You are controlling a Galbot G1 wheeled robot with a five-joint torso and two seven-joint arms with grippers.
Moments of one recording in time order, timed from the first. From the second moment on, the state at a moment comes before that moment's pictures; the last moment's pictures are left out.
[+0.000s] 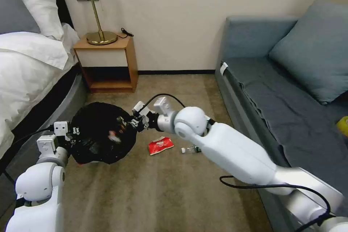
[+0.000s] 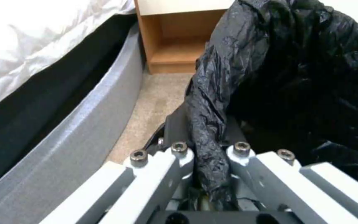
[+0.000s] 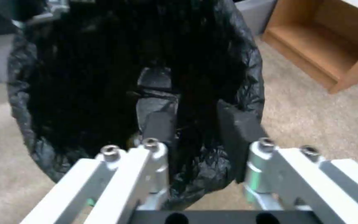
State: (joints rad) left arm 1.23 -1.34 -0.89 -1.96 -0.11 0.54 0.14; right arm -0.30 1.28 -0.50 1.58 0.64 -0.63 -0.18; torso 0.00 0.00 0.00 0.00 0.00
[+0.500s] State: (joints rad) left arm 1.21 -1.32 -0.93 -1.94 -0.14 0.55 0.14; right arm -0.33 1.23 -0.46 1.43 0.51 -0.58 -0.20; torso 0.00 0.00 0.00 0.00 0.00
